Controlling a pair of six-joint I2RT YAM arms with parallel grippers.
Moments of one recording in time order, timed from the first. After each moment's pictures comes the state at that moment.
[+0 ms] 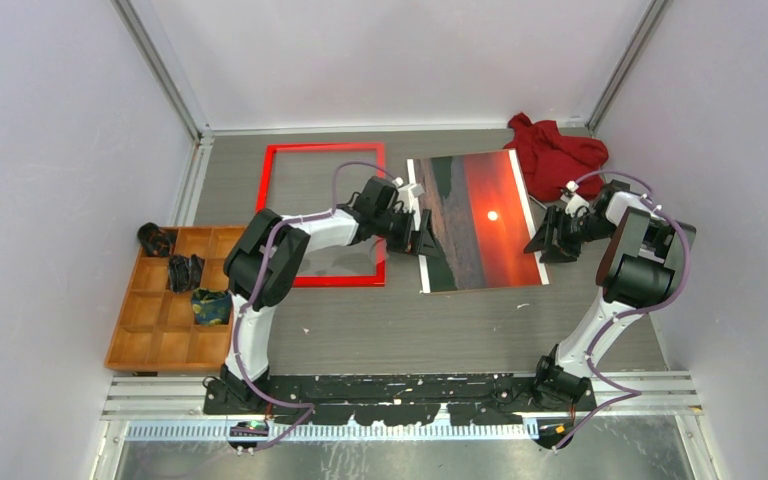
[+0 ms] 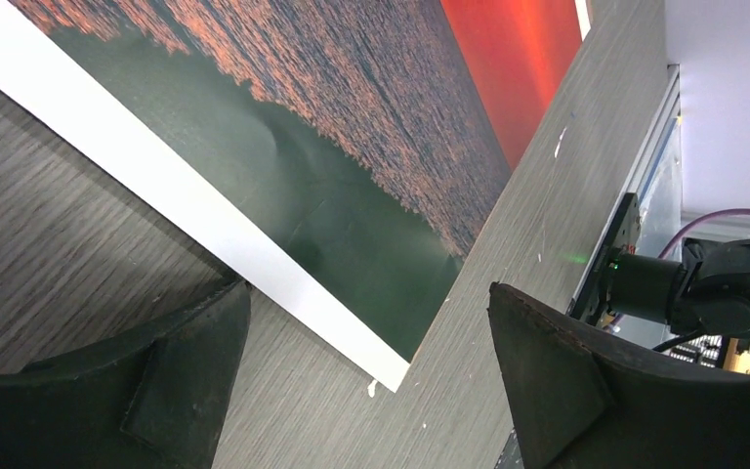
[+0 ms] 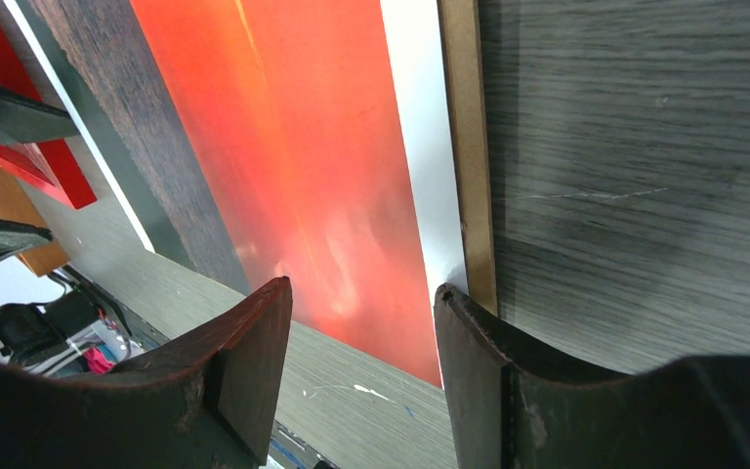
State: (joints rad) left arm -0.63 2.07 1.32 -0.02 0.65 -0.46; right arm -0.41 1.90 1.22 -0.83 -0.66 -0.21
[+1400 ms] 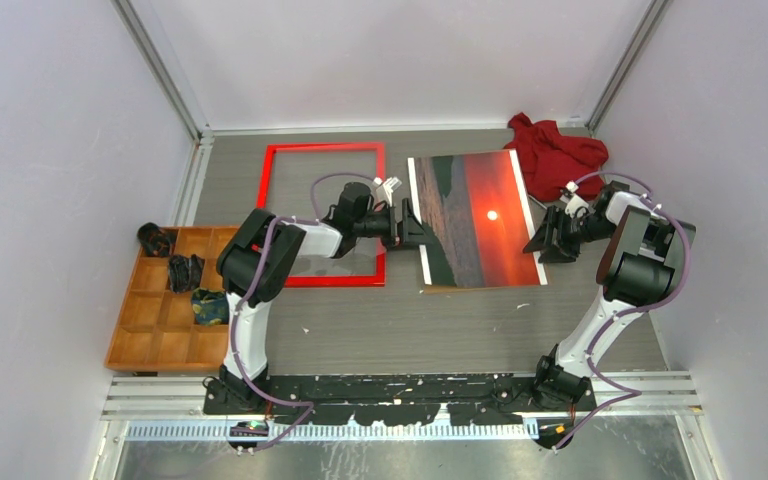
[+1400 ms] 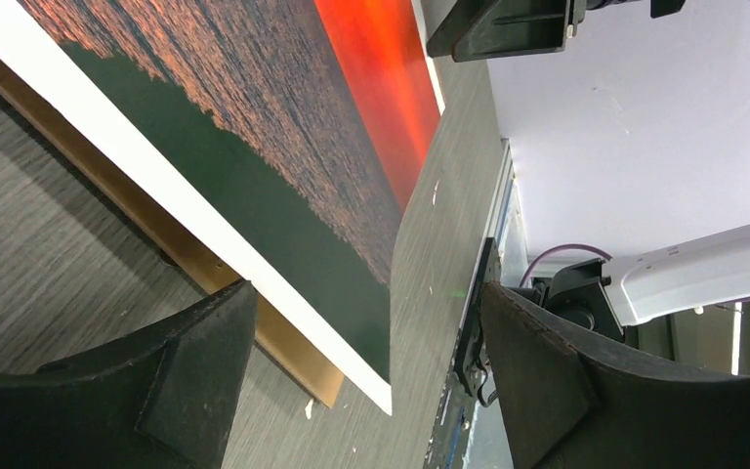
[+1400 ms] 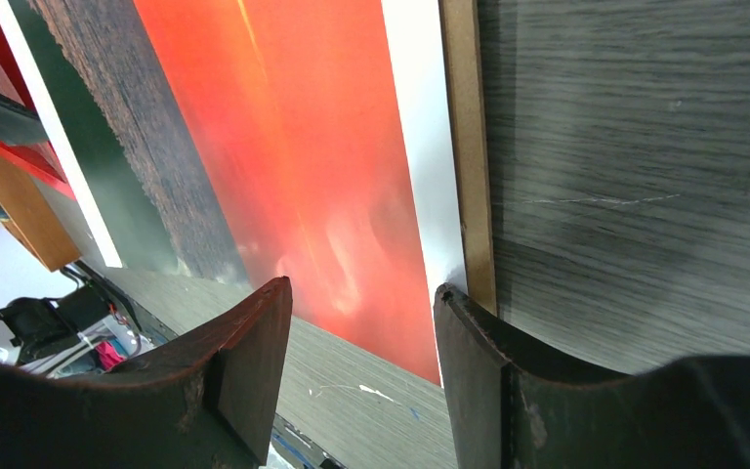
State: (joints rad) left arm -0.55 2.06 1.10 0.54 0.81 -0.83; right arm -0.42 1.91 1.22 -0.84 -0.68 -0.21
